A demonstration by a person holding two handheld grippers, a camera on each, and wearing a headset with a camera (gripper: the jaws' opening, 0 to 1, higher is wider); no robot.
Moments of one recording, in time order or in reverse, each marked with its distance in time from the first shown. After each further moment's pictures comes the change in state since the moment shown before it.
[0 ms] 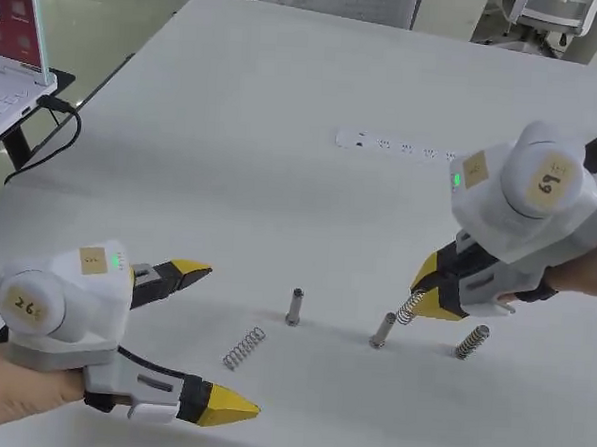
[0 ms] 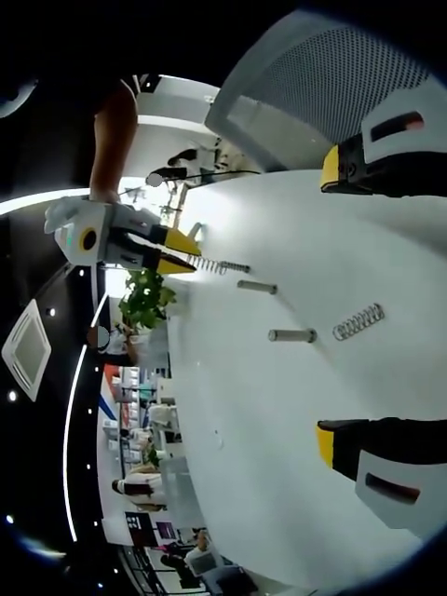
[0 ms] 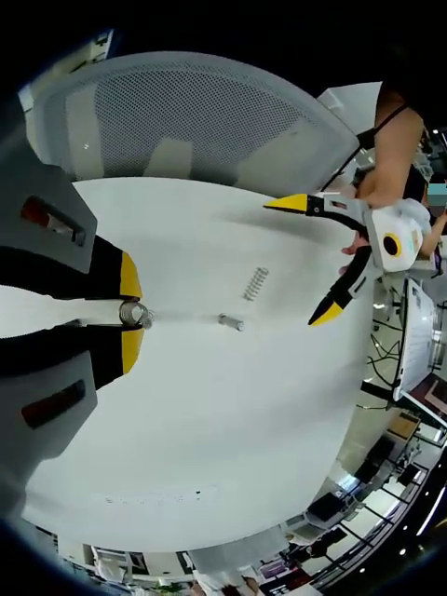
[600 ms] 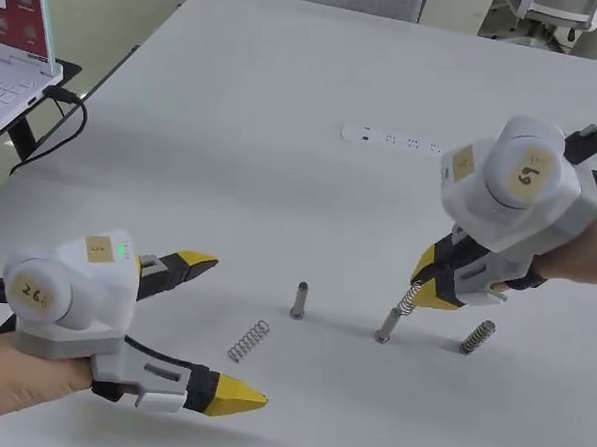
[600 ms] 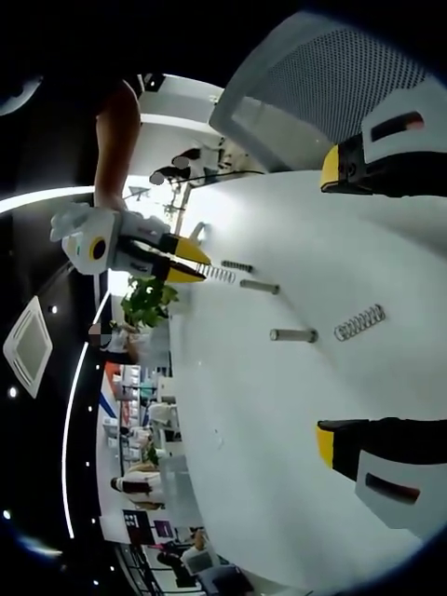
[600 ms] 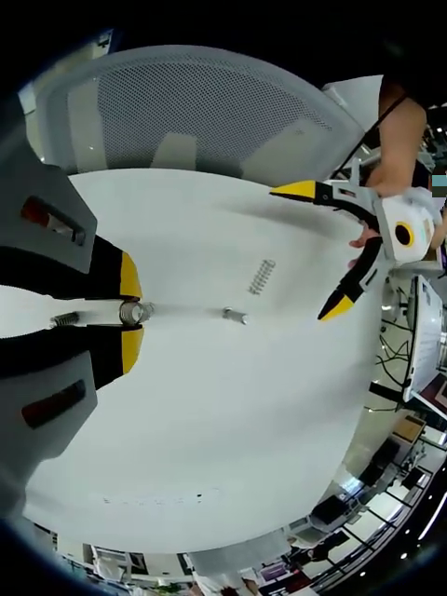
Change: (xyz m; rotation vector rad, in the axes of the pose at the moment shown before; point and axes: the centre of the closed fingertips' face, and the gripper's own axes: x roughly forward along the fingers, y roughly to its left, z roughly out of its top) left arm 0.000 0.001 0.001 -0.013 -0.008 0.004; right arm 0.013 -0.011 -0.004 -0.003 0.033 0.008
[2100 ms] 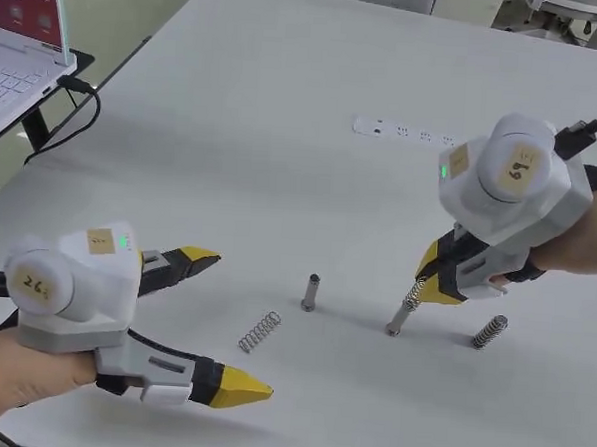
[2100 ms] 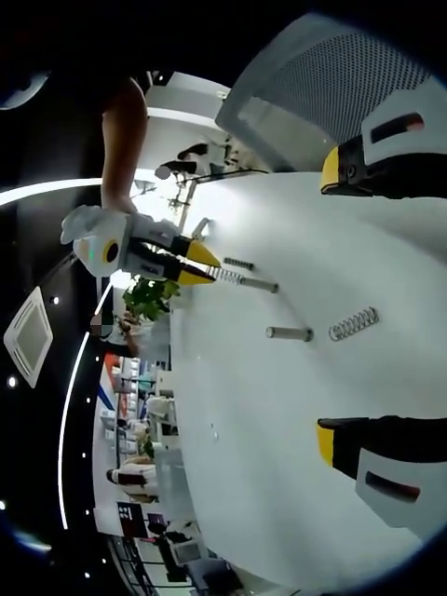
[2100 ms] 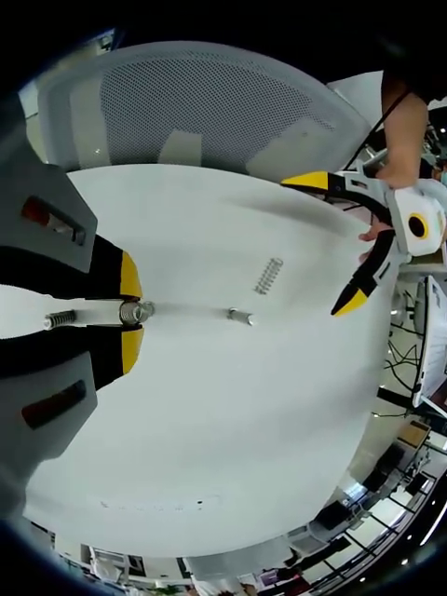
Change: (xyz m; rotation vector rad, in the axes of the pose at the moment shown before) left arm -0.007 -0.001 -0.002 -0.037 -0.009 0.019; right arm 0.011 0.001 -0.002 -0.008 0.028 0.023
